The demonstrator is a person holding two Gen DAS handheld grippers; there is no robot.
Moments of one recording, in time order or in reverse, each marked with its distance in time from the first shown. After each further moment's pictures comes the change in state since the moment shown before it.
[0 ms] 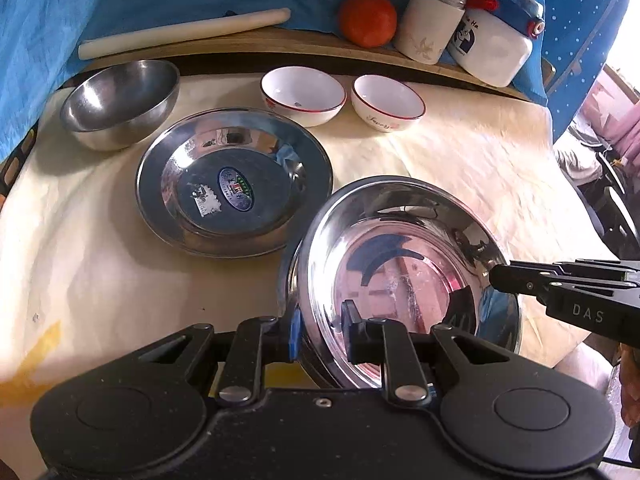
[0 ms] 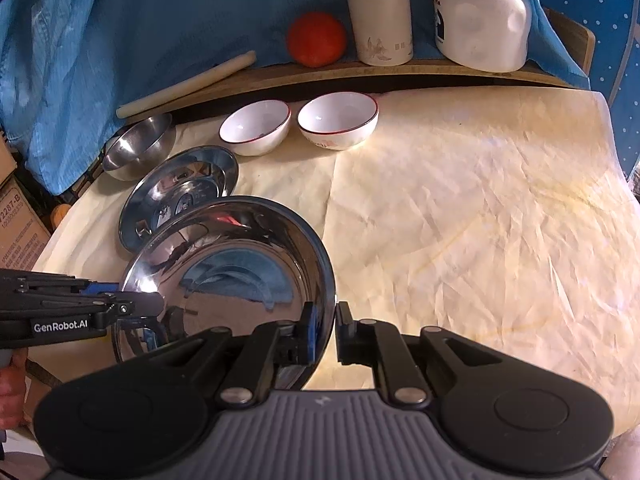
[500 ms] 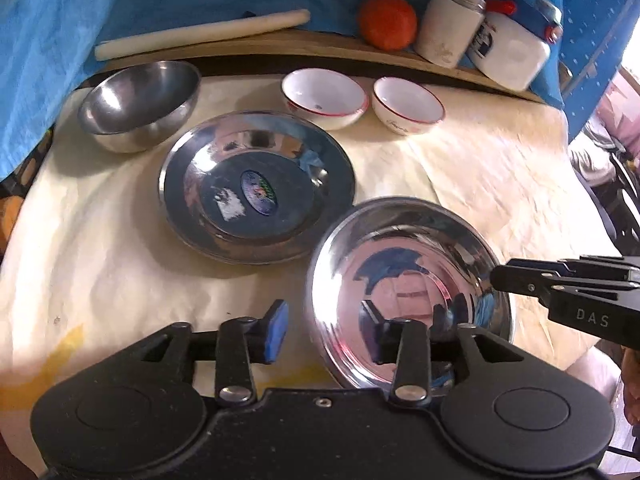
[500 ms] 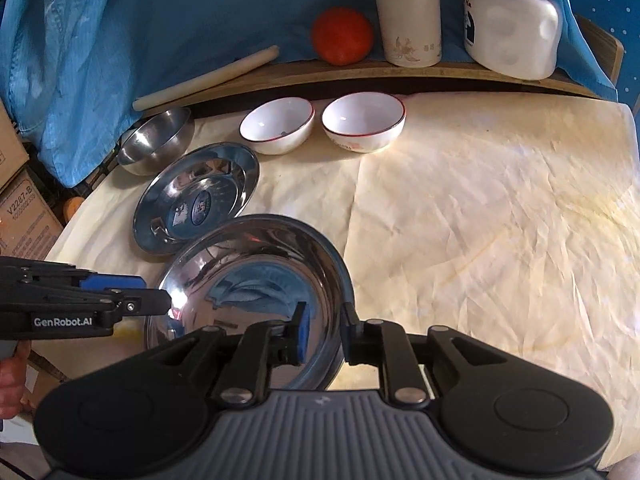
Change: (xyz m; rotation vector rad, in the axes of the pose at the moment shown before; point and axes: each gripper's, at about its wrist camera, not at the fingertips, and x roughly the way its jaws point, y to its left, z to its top) left arm -0.003 0.011 0.005 -0.034 0.004 0.038; right arm 0.005 0.006 0.011 -0.040 0.002 0.039
